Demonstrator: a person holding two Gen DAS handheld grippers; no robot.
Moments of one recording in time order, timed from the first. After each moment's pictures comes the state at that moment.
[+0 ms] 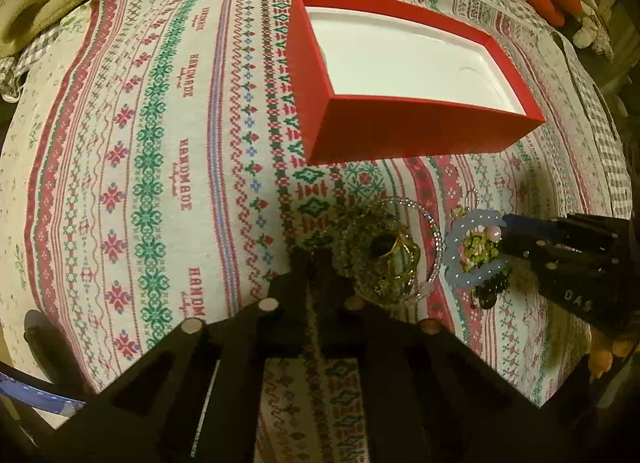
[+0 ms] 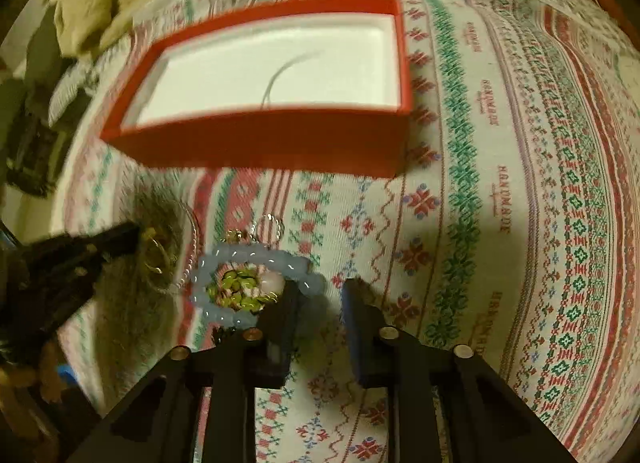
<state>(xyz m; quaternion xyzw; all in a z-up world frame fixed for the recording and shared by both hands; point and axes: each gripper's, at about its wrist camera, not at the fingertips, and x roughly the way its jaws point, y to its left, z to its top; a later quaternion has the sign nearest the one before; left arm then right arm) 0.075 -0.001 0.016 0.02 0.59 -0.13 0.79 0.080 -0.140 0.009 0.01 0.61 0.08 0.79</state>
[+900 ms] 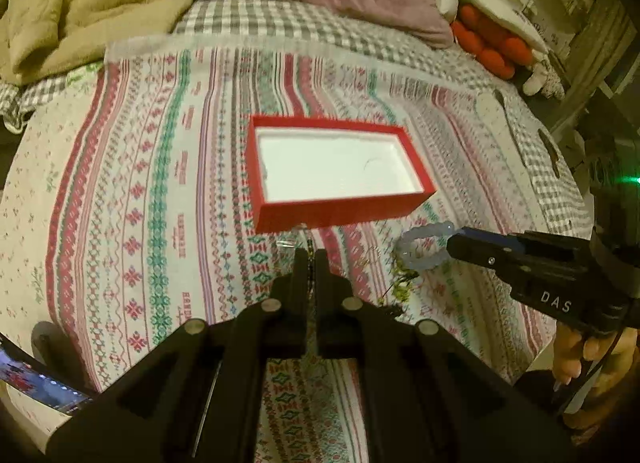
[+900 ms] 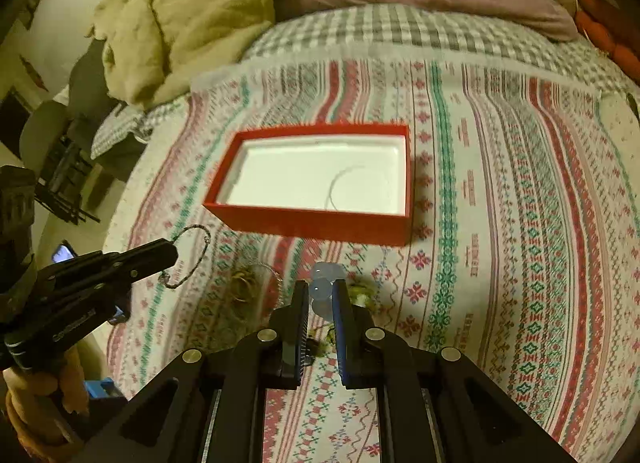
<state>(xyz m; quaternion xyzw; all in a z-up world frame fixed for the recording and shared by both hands) 0.049 0.026 0.116 -0.04 0.50 -0.19 0.84 0.021 -0.192 0.097 0.07 0.51 0.13 0.85</state>
